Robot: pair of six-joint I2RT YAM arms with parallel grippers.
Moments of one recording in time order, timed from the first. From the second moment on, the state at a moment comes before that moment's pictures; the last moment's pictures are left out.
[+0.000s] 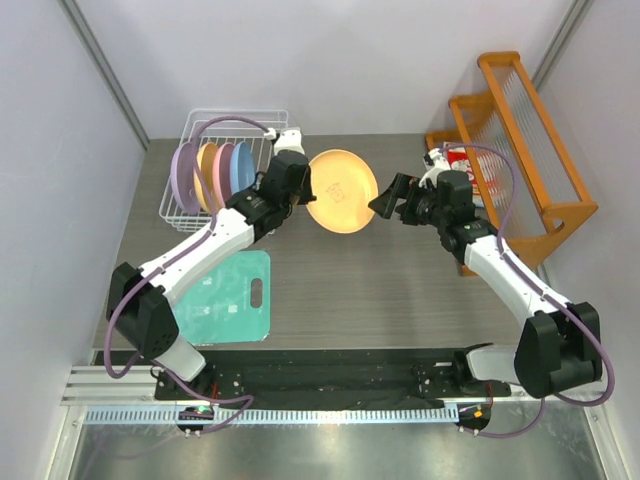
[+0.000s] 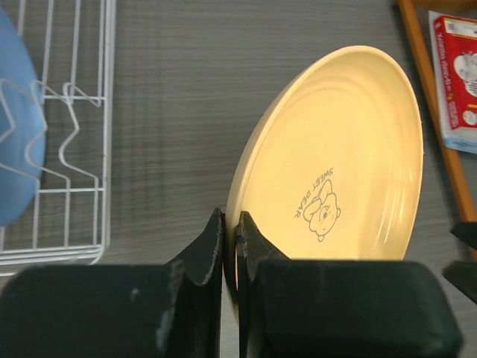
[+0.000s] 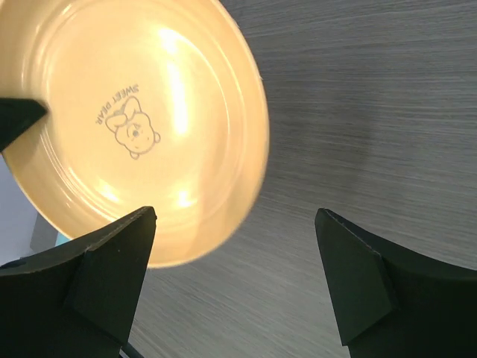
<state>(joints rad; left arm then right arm) -0.68 1.58 1.40 -0.32 -0.41 -0.45 0.25 1.28 0.91 -0.05 -0.33 0.50</state>
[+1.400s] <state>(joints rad) -0.48 1.45 1.20 -0.22 -0.68 -0.23 0.26 1.43 0.76 -0.28 0.03 0.53</state>
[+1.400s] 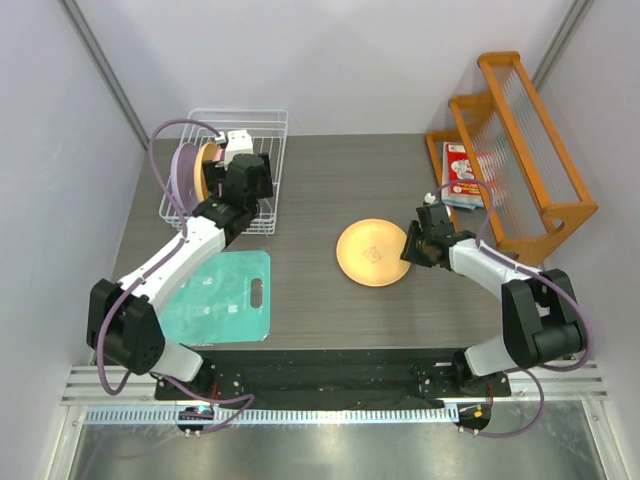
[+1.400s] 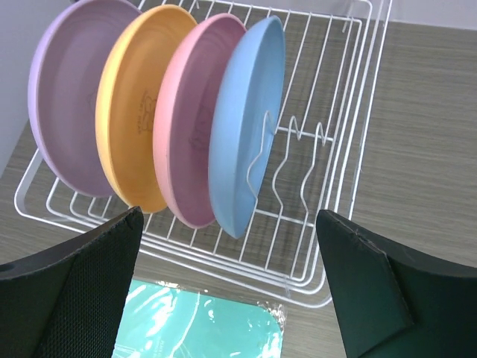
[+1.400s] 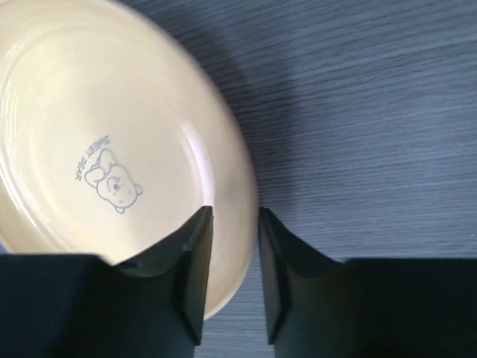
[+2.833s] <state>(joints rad) -0.45 1.79 1.32 0.07 -1.03 0.16 0.26 1.33 0.80 -0.34 0.18 0.47</state>
